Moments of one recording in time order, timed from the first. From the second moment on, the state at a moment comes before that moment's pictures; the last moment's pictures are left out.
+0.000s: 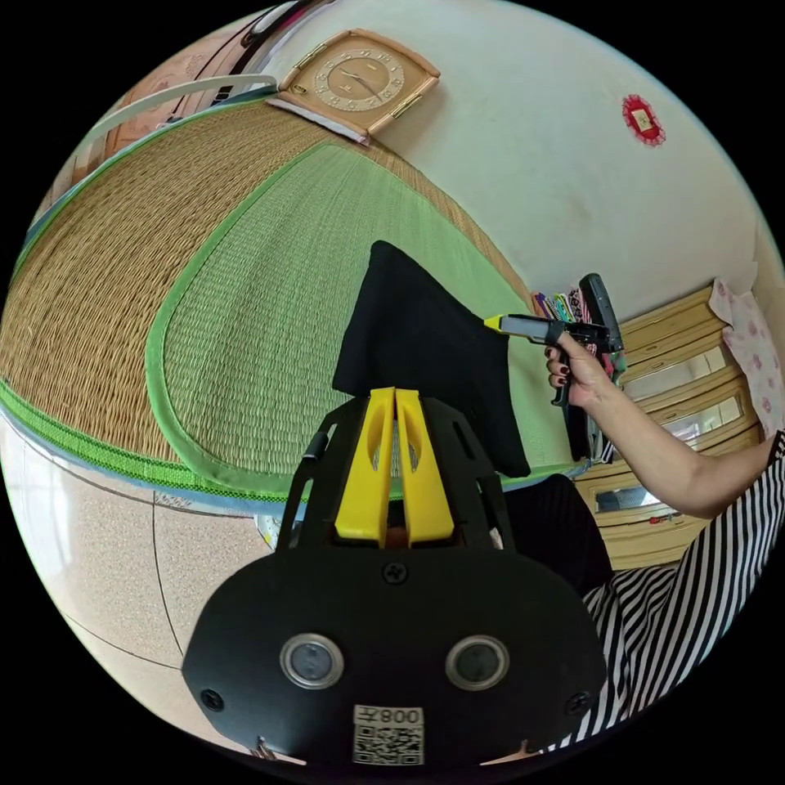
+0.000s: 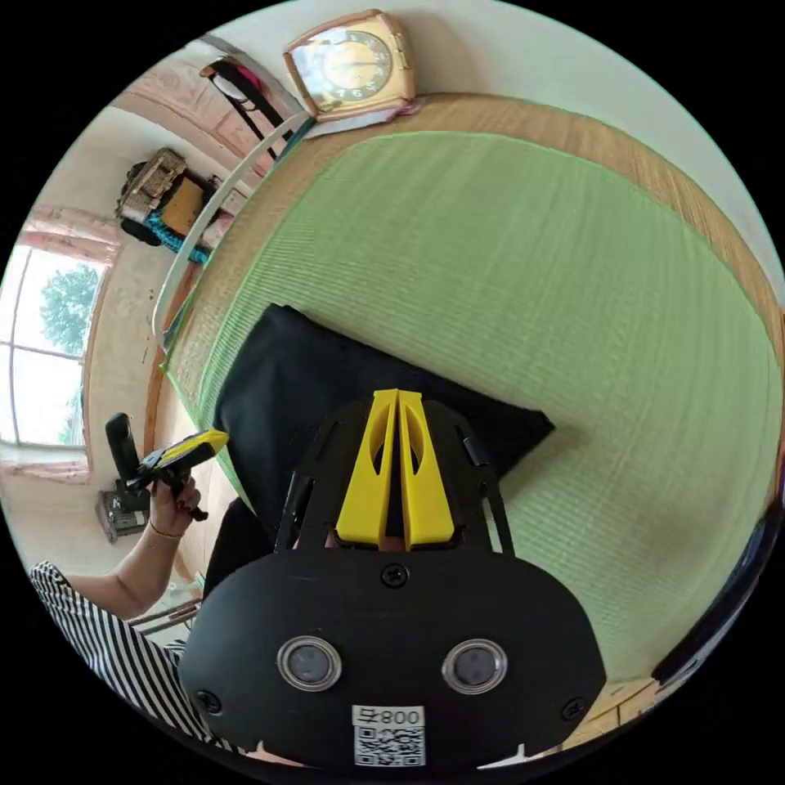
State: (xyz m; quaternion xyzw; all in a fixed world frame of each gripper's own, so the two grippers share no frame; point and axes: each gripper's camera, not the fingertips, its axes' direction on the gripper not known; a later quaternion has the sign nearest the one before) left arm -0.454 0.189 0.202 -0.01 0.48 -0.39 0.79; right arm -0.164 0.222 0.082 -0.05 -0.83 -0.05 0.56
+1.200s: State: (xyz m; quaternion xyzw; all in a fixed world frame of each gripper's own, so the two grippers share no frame) left arm -0.268 0.048 0.143 -0.13 0.60 -0.17 0.77; right arm -0.065 0.453 0.262 -0.10 -0.95 -0.02 0.28
